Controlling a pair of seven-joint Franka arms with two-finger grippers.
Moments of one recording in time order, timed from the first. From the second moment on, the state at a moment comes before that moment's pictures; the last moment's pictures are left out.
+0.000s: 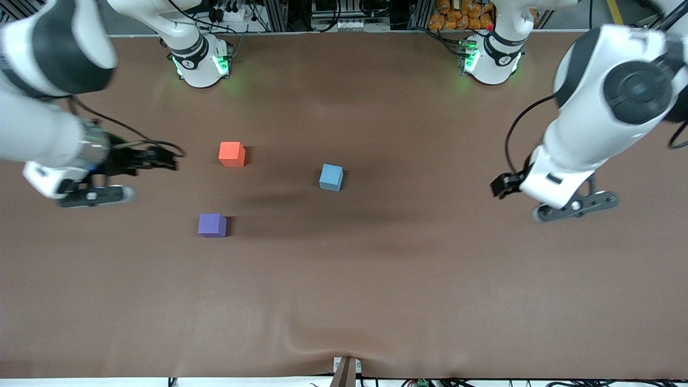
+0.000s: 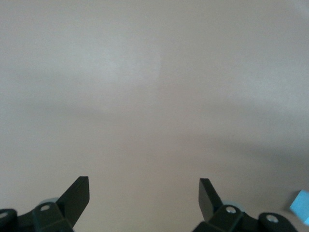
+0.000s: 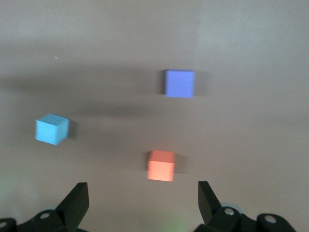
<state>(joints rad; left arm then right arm) -0.11 0.28 -0.22 -1.37 0.16 1.57 -0.48 0.22 0.23 -0.01 -1.46 0.16 1.51 0.18</state>
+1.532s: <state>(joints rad) -0.04 -0.09 -0.06 -1.60 0.04 1.43 0.03 0.71 0.64 0.06 -1.67 0.18 2.24 0.81</state>
